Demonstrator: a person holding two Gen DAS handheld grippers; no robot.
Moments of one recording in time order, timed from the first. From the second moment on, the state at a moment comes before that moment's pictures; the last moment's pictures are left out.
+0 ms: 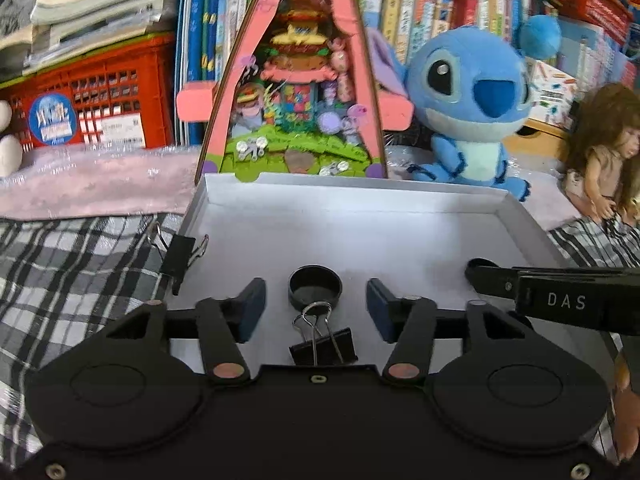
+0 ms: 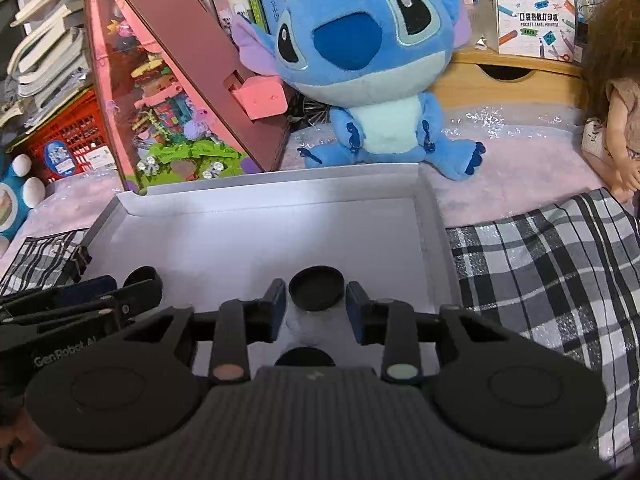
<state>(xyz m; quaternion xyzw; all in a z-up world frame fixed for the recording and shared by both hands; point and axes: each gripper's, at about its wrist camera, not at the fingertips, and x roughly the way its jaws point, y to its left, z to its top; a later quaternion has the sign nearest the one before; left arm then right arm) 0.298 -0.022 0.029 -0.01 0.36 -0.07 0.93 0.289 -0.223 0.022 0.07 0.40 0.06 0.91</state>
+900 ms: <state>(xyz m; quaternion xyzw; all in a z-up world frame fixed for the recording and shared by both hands) 0.145 -0.007 0.083 0.02 0.25 -0.14 0.96 0.158 -0.228 0.066 0.03 0.29 0.13 0.95</state>
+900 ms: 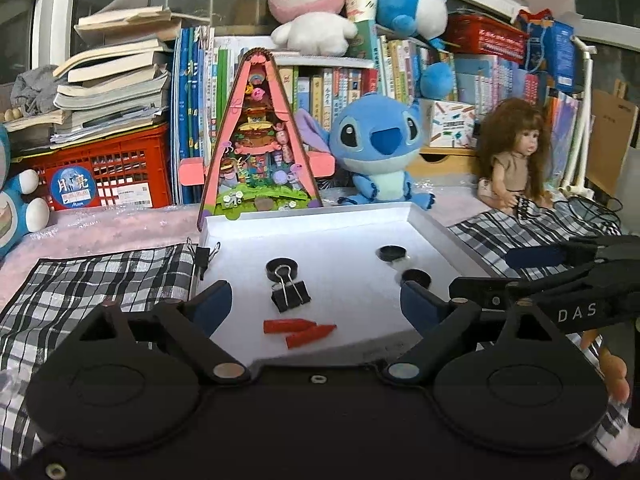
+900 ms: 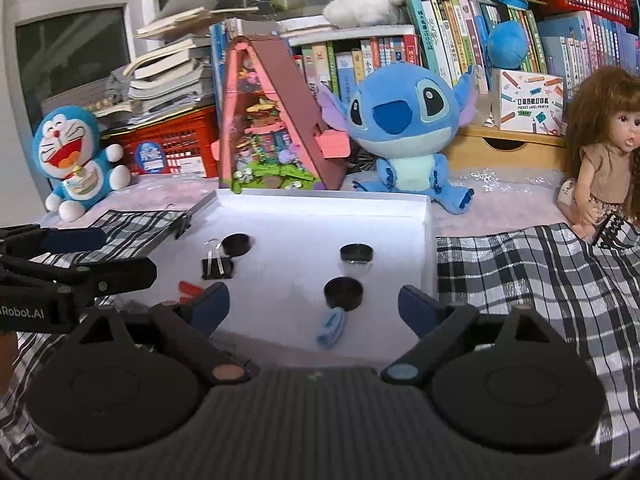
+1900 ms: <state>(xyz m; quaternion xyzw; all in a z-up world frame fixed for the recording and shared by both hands) 0.062 0.015 0.038 -0.01 0.27 -0.13 0.95 0.060 -0.220 0.047 -0.01 0.26 0.15 0.96</state>
